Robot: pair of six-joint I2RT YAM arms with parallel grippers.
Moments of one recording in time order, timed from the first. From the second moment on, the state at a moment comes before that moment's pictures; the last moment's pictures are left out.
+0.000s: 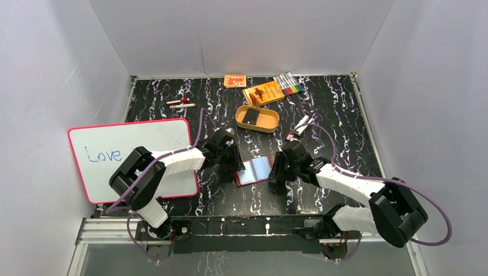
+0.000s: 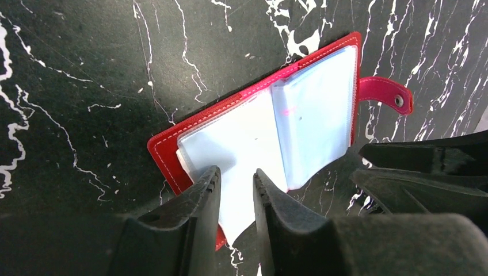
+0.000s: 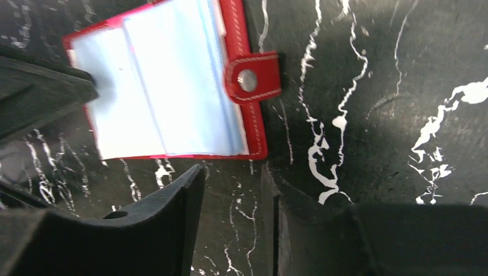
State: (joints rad) left arm -0.72 1.63 0.81 -0.12 0.17 -0.83; right arm 0.71 1.21 0.52 -0.23 -0.04 0.76
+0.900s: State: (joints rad) left arm -0.72 1.47 0.76 -0.13 0.21 -0.83; right arm 0.52 1.83 1.28 -0.22 0.09 0.76
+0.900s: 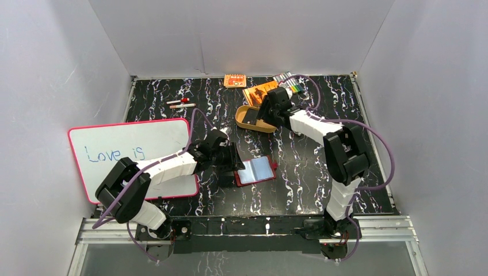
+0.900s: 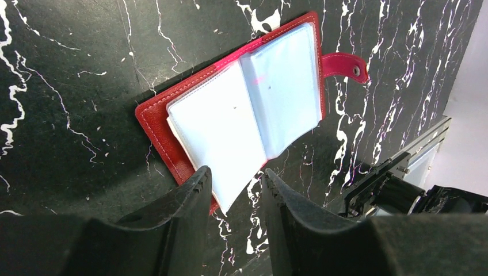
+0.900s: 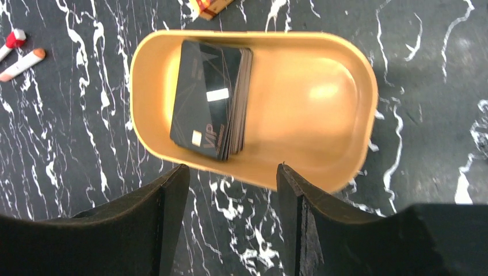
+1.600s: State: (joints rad) left arm -0.72 1.47 0.75 -0.12 0.19 -0.82; right arm 0.50 2.07 1.46 -0.14 0.03 0.79
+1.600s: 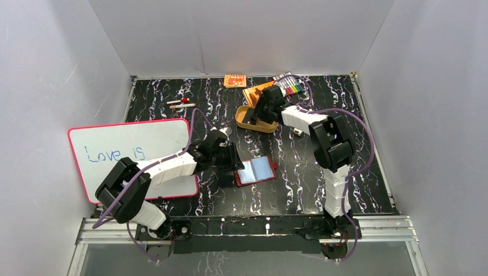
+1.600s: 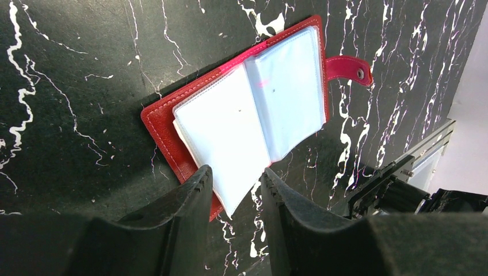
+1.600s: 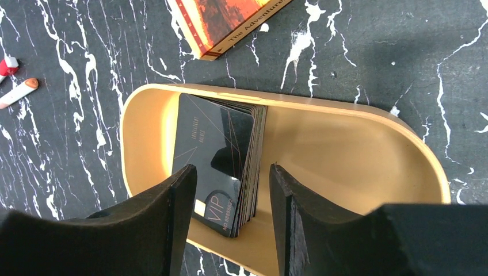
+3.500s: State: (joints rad) left arm -0.72 1.47 0.75 -0.12 0.18 -0.81; right arm 0.47 1.99 1.34 -0.08 0.02 0.79
